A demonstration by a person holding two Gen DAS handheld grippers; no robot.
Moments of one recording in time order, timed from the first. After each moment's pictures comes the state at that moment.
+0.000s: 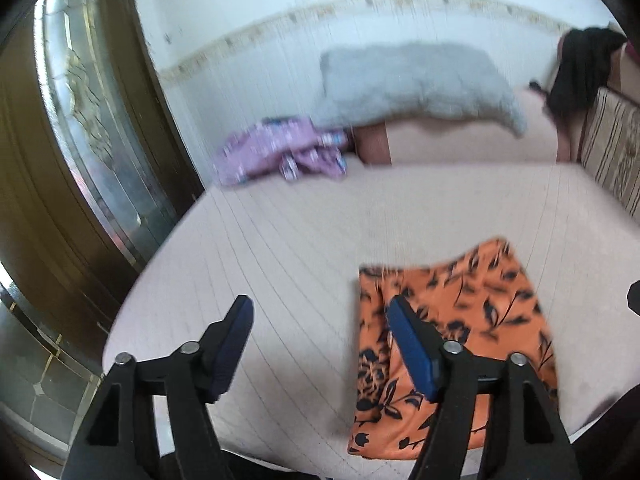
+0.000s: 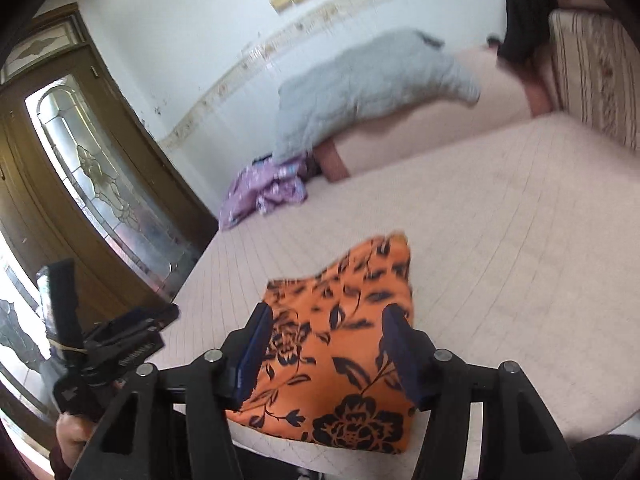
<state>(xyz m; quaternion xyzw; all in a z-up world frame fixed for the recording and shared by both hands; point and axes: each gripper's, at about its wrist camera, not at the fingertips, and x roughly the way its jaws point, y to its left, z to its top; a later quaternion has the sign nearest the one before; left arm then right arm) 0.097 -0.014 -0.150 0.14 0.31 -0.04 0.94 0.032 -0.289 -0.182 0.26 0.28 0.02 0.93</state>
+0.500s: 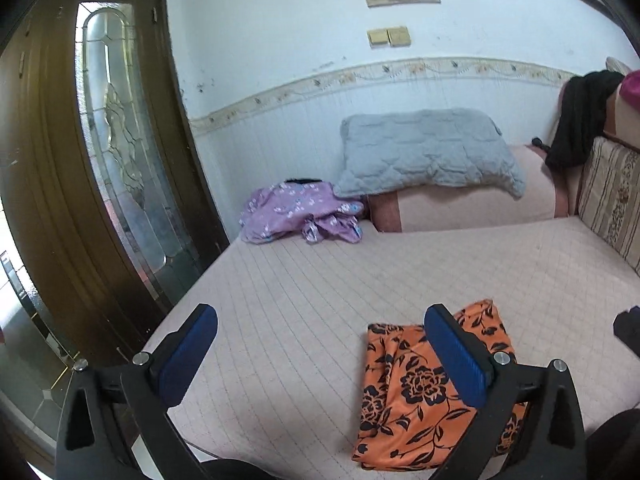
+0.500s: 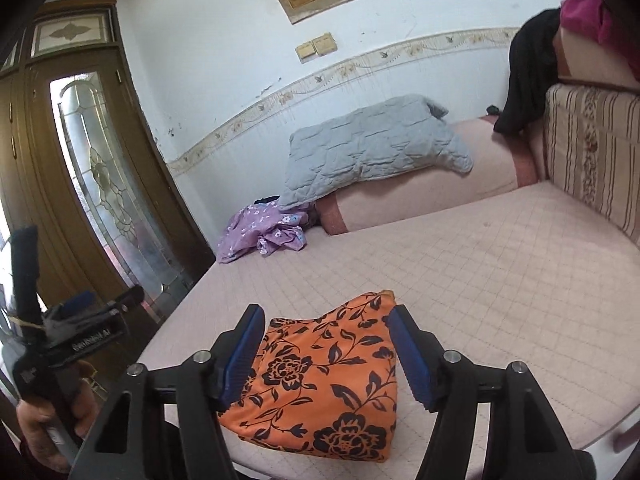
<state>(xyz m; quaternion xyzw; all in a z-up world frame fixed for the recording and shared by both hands) 0.047 -0.009 -0.085 0.11 0.22 -0.02 0.97 -0.013 -0.273 -0.124 0.19 0.21 -0.01 0.96</state>
